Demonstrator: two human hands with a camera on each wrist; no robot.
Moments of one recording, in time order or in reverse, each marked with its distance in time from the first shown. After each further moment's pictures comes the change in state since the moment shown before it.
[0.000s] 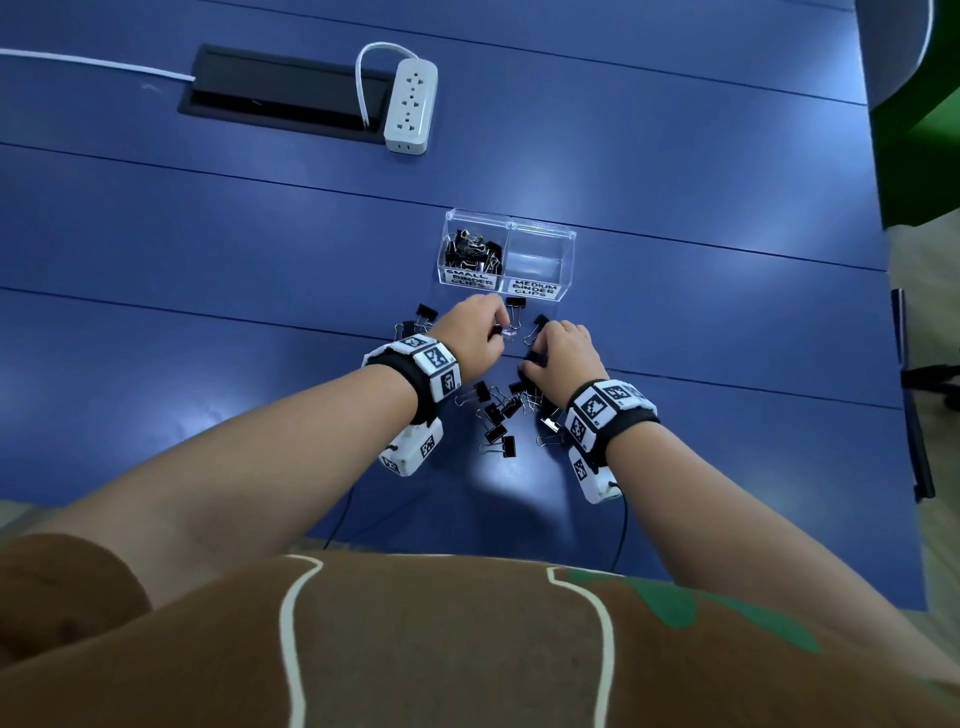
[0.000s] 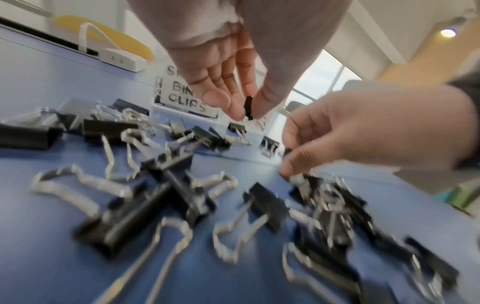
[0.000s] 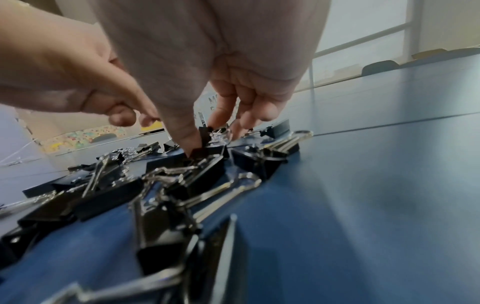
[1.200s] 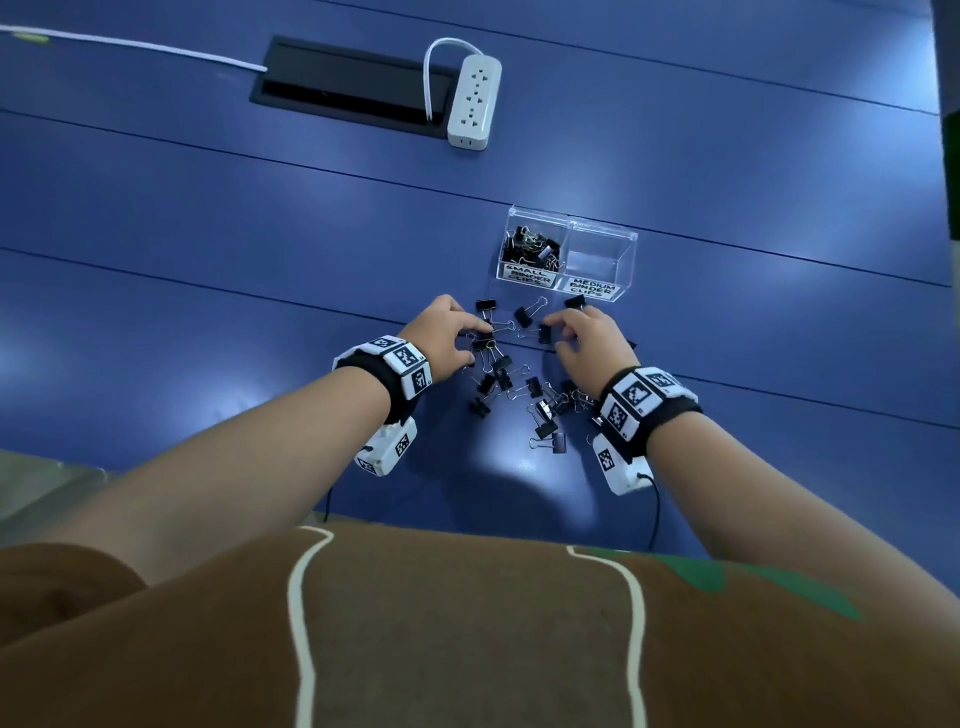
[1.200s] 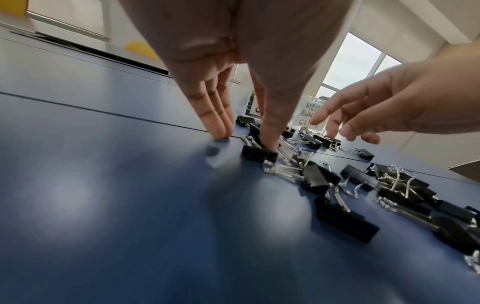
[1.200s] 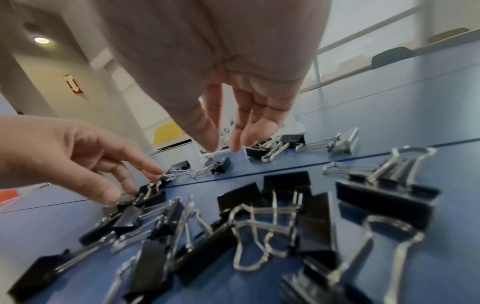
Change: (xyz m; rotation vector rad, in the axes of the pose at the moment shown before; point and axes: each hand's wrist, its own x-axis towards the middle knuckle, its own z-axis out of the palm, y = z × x) left_hand -0.042 -0.080 -0.045 0.036 -0.083 -0.145; right_hand 0.009 -0.033 0.006 0.083 -0.007 -0.123
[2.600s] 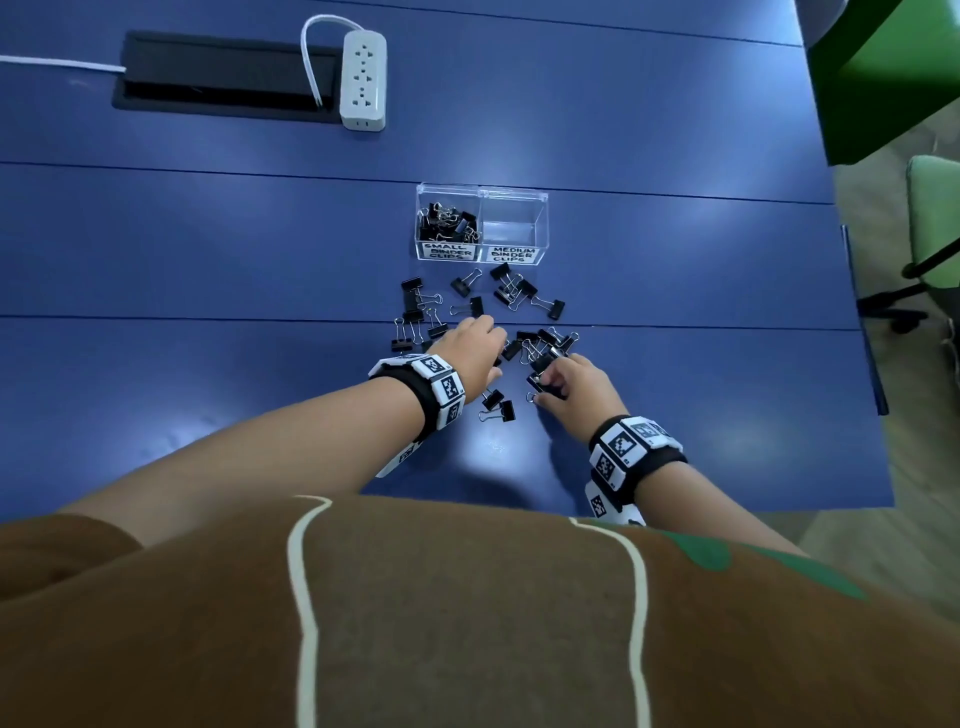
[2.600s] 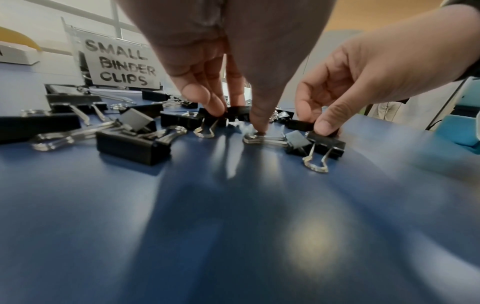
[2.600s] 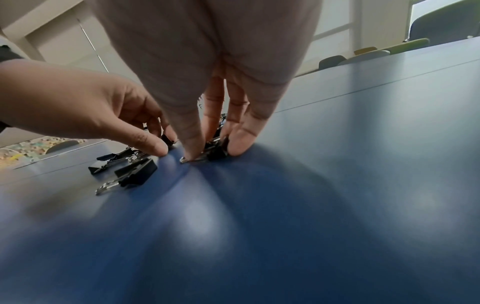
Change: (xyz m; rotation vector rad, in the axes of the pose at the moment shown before) left_hand 0.002 0.078 0.074 0.408 -0.126 0.331; right_hand -0.098 0.049 0.019 0.076 0.052 0.245
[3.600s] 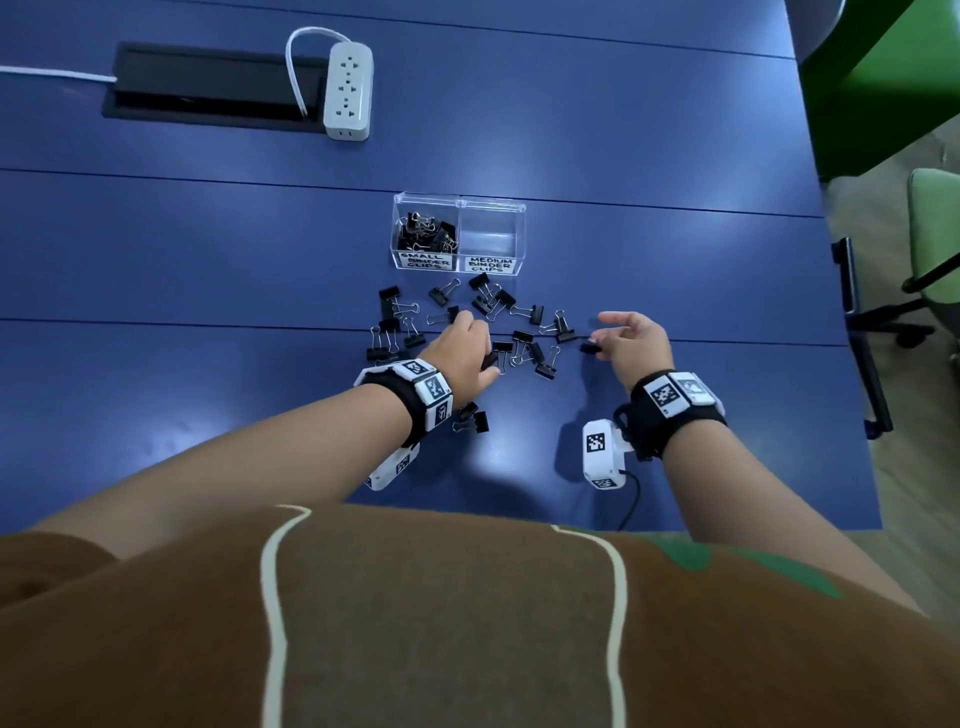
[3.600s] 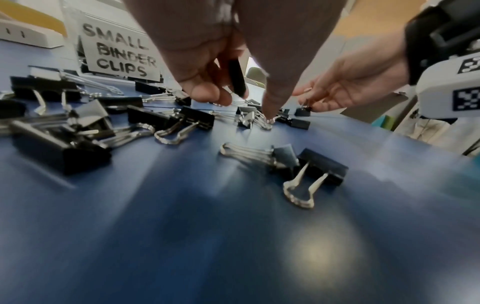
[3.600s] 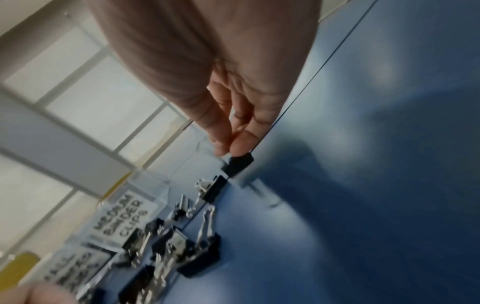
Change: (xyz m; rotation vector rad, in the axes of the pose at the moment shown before) left_hand 0.013 0.021 -0.002 -0.209 0.041 -0.173; right_hand 0.052 0.051 -0.067 0.667 0.253 0.330
